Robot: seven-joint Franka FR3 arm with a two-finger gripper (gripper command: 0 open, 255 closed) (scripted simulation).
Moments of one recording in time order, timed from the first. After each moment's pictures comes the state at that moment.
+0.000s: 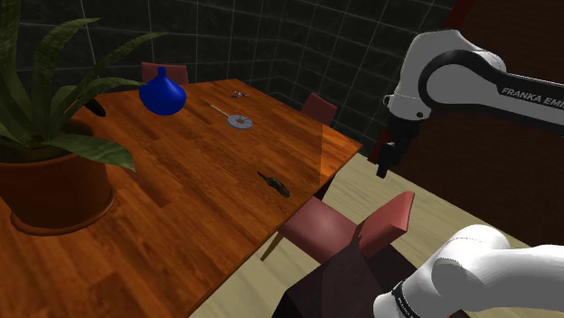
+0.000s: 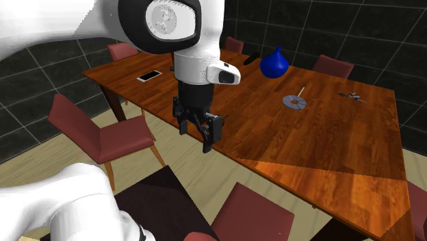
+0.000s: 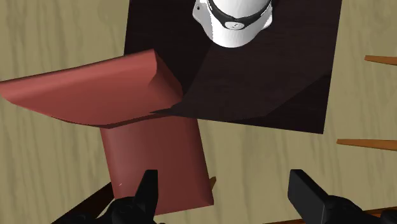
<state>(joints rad) -0.02 -0.79 0.03 -2.44 -0.07 1.48 -0.10</state>
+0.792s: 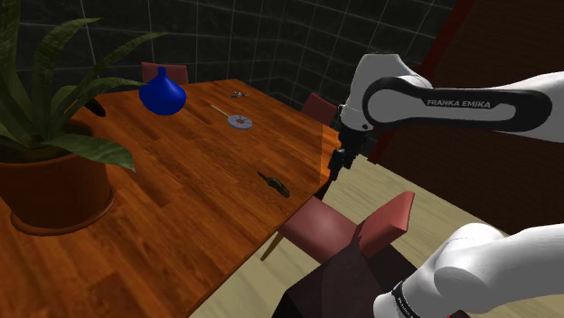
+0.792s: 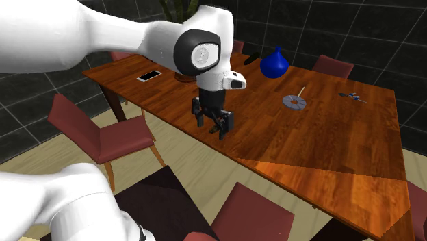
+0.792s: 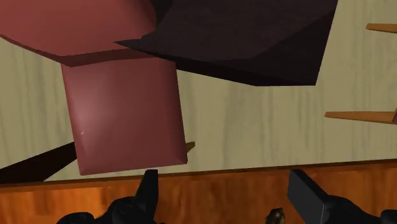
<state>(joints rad) 0.04 -0.52 0.09 -2.45 0.01 1.83 -0.08</state>
